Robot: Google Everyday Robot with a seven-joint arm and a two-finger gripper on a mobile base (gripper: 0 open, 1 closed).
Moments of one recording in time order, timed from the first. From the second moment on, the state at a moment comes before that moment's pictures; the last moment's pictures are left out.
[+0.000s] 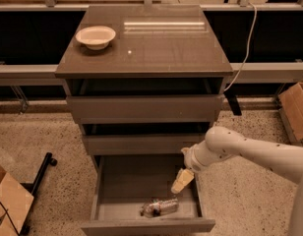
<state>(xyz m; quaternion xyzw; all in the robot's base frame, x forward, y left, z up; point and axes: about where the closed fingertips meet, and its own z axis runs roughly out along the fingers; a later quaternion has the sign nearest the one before) 0.556 -0.124 0.465 -0.55 0.79 0.17 0.20</state>
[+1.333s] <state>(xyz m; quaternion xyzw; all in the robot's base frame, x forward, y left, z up) 0.571 -0.111 0.373 -0.55 0.80 0.18 0.15</state>
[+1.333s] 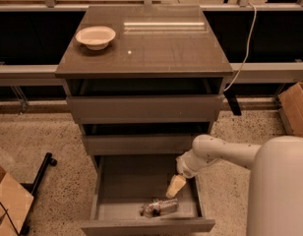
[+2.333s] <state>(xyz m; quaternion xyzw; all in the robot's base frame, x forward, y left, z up) 0.574 -0.103 0.307 -0.52 0.82 0.20 0.14</state>
